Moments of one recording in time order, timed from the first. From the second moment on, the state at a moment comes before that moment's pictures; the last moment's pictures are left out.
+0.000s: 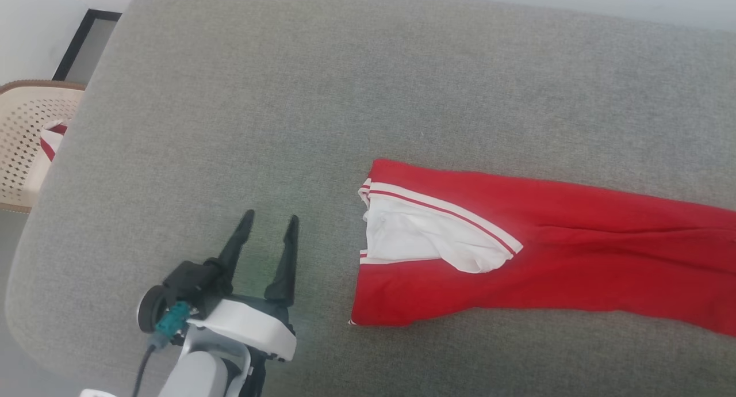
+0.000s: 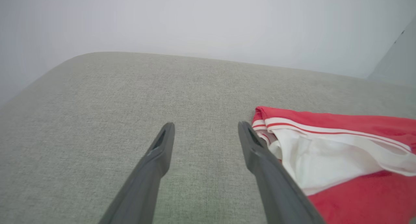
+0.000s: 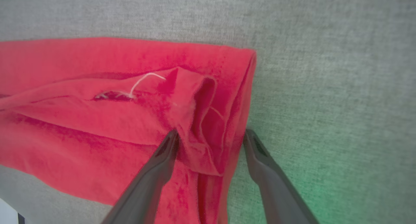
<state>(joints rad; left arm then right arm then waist) -0.19 0.17 -0.24 0.22 -0.38 -0.02 -0.26 -0.35 -1.15 0.63 0.39 1.52 0.13 0.39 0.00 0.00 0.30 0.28</state>
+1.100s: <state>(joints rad) -0.18 0.05 -0.01 0.07 -0.09 -0.10 -0.26 -0.50 -1.17 0.44 0.79 1.47 0.13 0.29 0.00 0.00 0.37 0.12</state>
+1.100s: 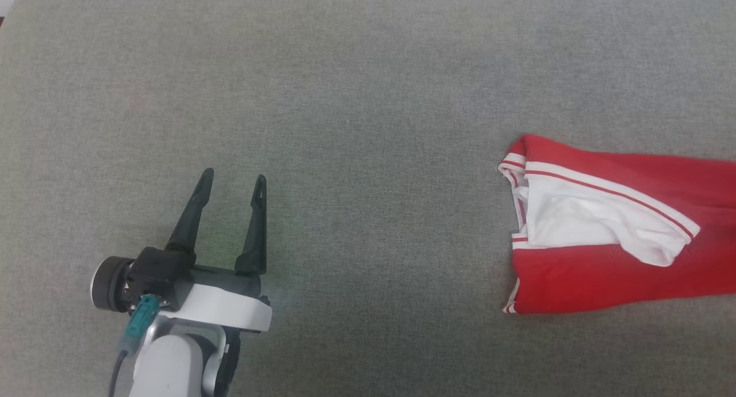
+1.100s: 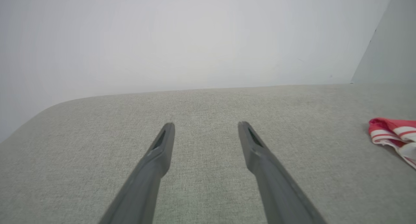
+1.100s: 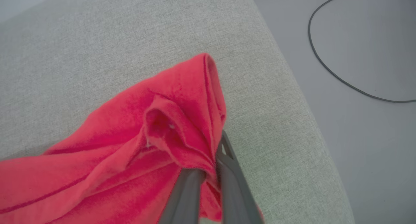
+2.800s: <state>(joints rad) -0.25 0.05 -0.12 0.11 -0.17 -0.06 -0.26 -0.48 -0.67 0.54 0.02 0.88 0.13 0.62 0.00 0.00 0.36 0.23</state>
